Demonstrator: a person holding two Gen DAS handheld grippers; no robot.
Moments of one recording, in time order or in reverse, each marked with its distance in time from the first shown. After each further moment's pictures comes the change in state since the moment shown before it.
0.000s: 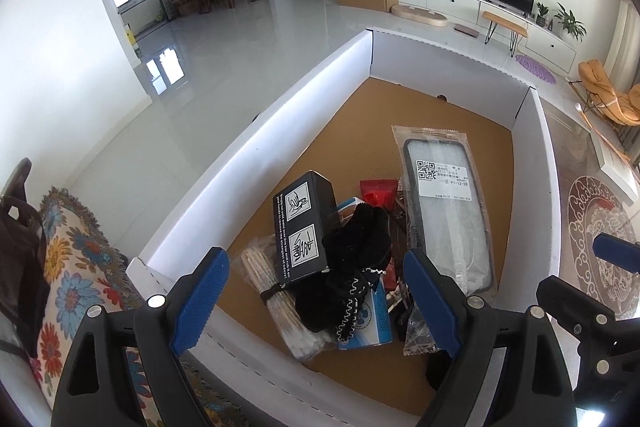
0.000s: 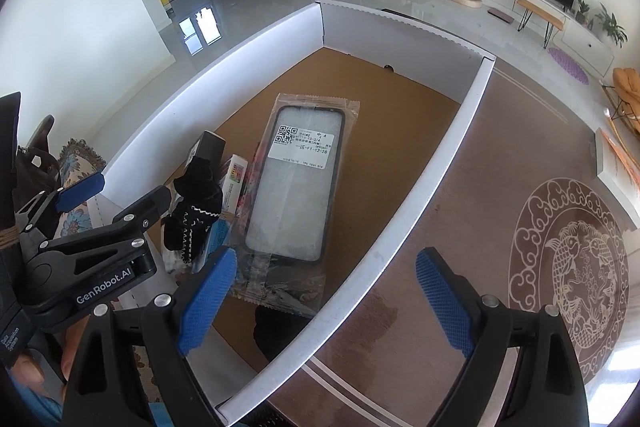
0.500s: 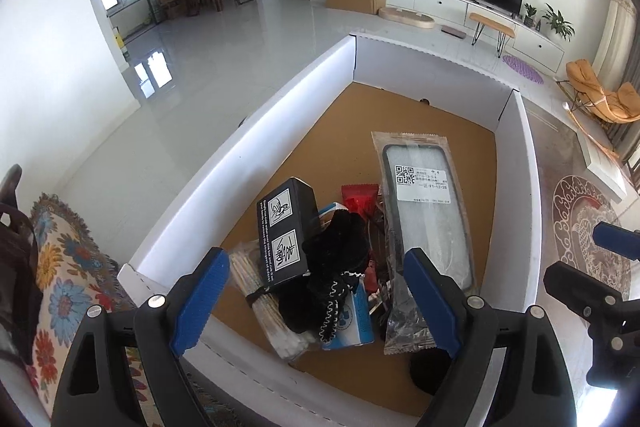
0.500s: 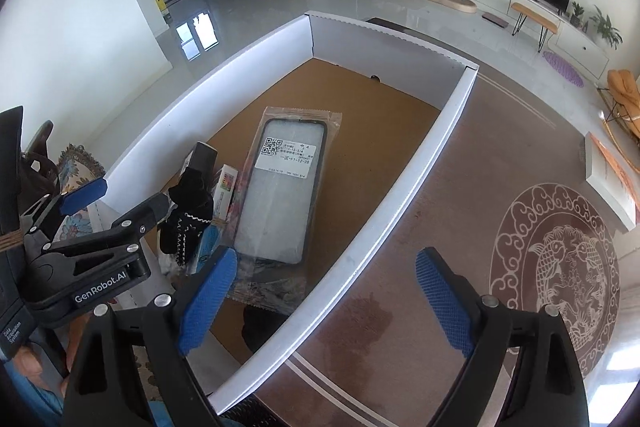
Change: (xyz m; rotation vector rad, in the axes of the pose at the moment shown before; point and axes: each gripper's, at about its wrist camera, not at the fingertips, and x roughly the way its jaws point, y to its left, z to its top) left arm -0.010 -0.008 0.004 0.025 -0.010 -0.050; right arm -0.019 -0.015 0.003 0.004 -0.013 -0.011
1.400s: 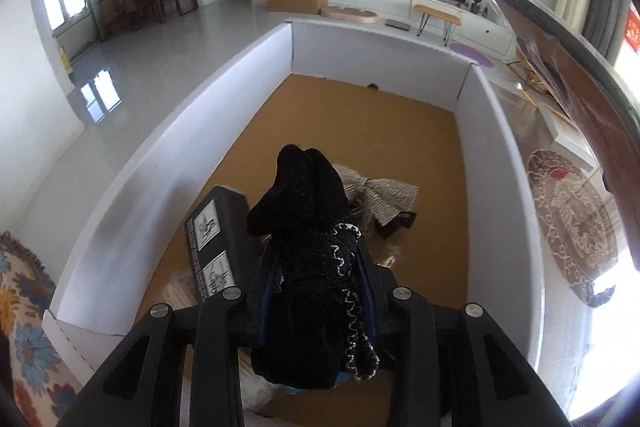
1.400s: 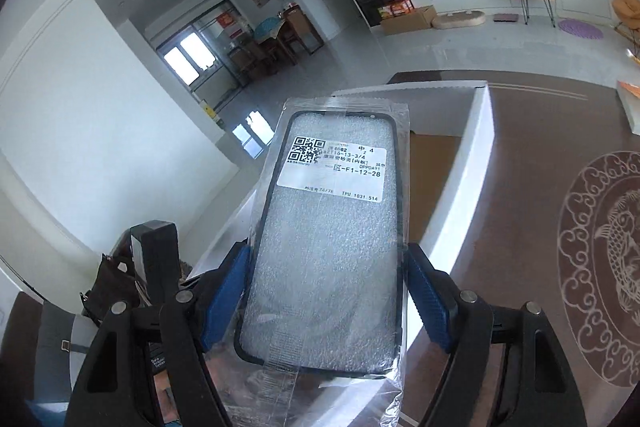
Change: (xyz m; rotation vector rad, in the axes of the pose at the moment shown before) left arm 0.067 -0.016 -0.005 0.098 0.009 -0.163; right arm -0.025 -0.033 -0.012 0.240 -0.276 0.344
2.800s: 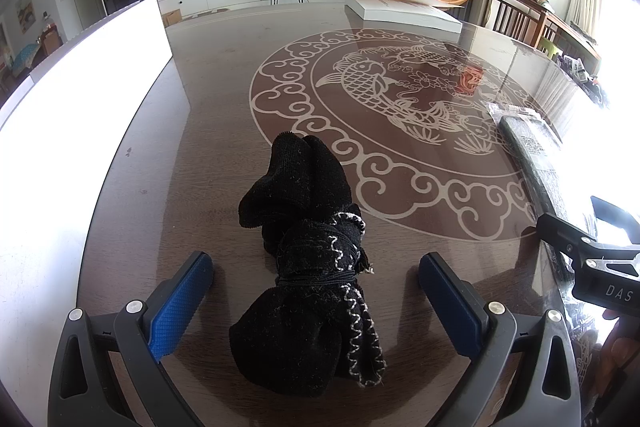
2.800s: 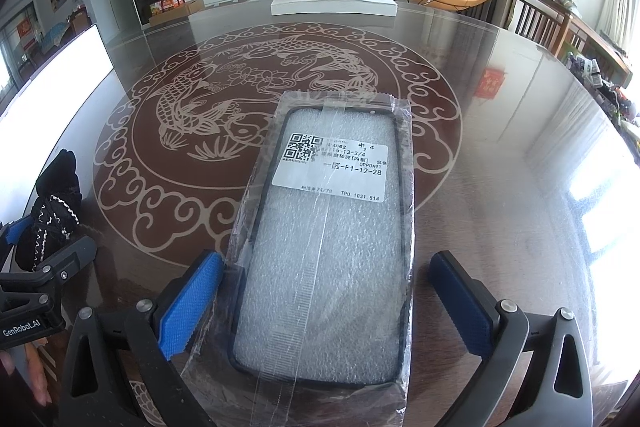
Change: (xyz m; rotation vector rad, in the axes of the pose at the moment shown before) left arm 0.050 -0.306 -0.096 0.415 -0.019 -0.270; right arm -0.135 -0.299 -0.181 0.244 -0.009 -0.835
